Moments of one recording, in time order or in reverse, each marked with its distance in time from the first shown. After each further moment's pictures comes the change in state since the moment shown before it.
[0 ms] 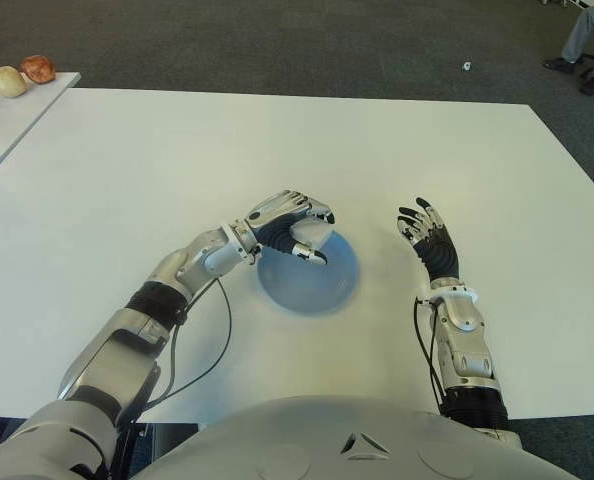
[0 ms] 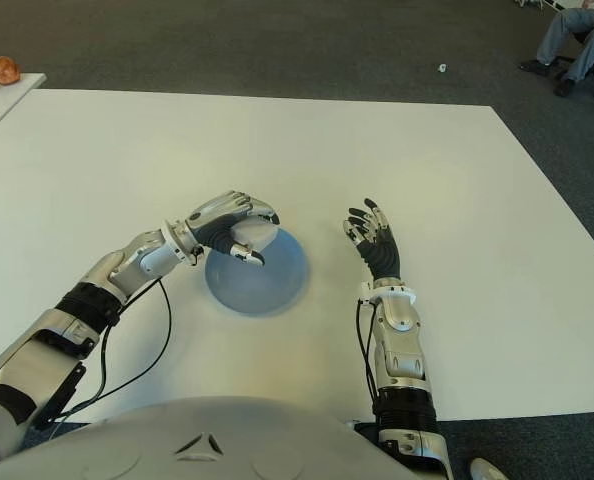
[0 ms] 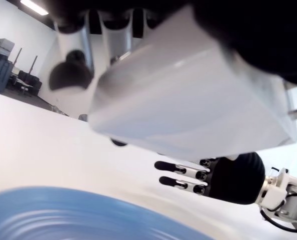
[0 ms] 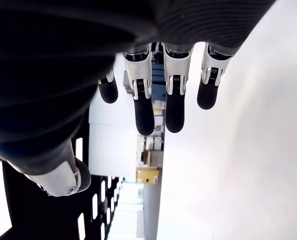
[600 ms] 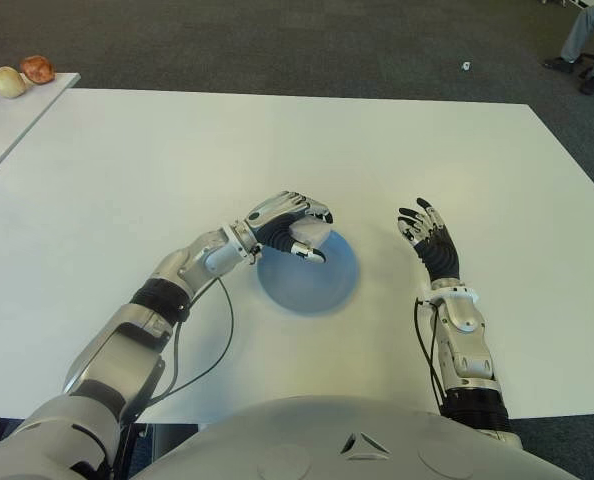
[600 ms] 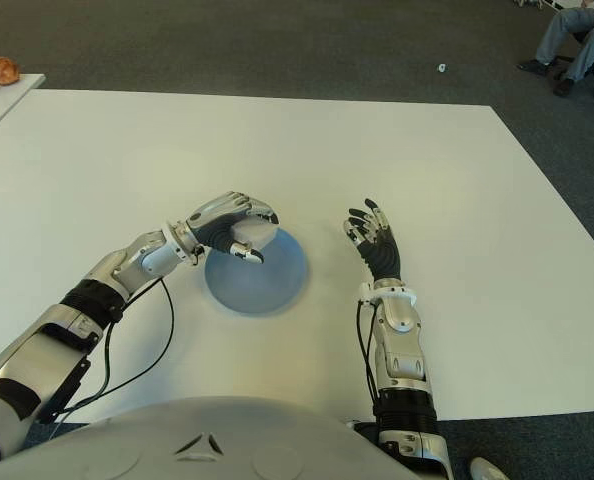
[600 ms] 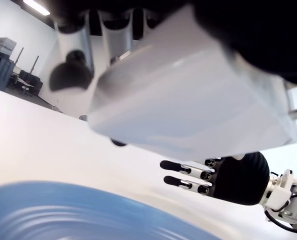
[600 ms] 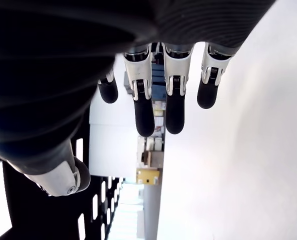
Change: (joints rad) left arm -0.028 -0.013 -0.004 0.086 0.001 -0.039 0.027; right arm 0.008 -0.002 0.000 -0.007 0.000 0.000 0.001
